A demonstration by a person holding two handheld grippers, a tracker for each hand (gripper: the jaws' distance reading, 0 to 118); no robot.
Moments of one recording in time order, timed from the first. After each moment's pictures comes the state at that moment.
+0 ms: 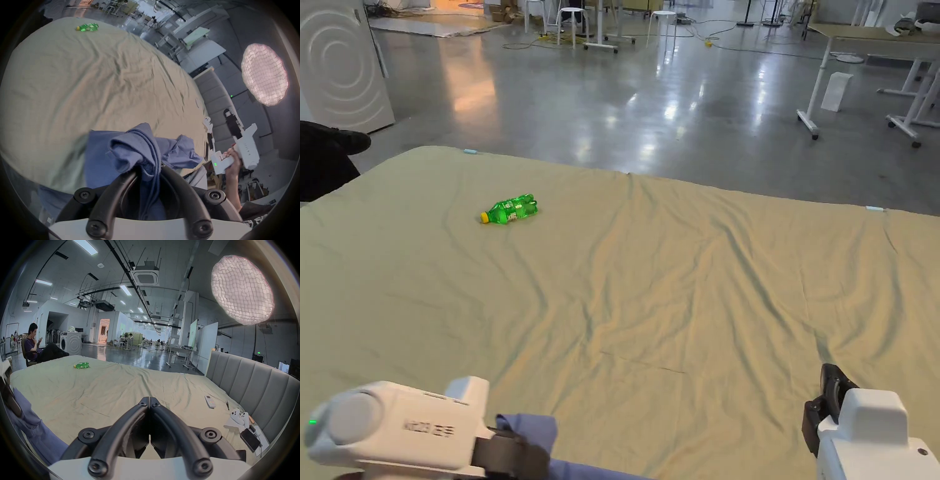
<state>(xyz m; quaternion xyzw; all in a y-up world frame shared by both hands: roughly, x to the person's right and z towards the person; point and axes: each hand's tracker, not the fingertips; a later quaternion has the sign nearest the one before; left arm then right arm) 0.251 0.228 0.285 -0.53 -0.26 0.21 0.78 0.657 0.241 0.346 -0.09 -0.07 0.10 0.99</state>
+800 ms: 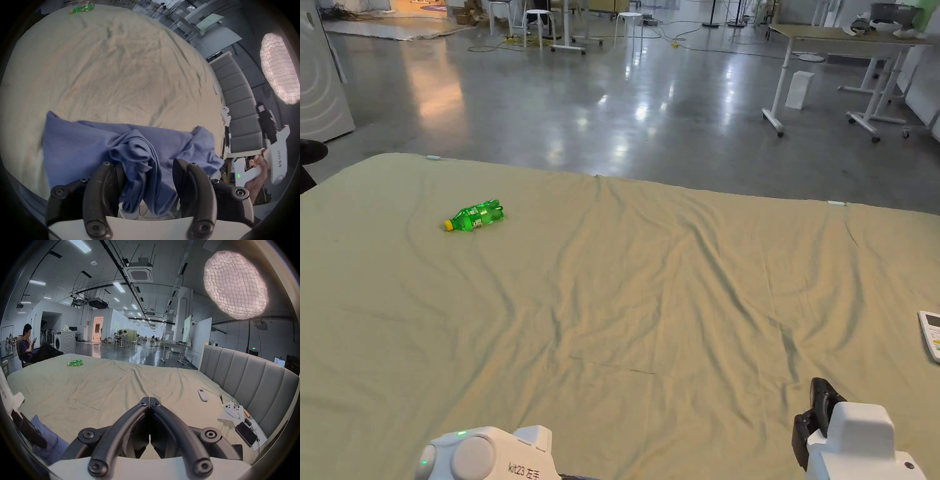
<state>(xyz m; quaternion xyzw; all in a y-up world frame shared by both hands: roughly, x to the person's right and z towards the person) 0.342 0.163 0.267 -0.59 -0.22 0.17 0.76 0.681 0.233 0.358 -0.10 -0.09 0.09 0.99</state>
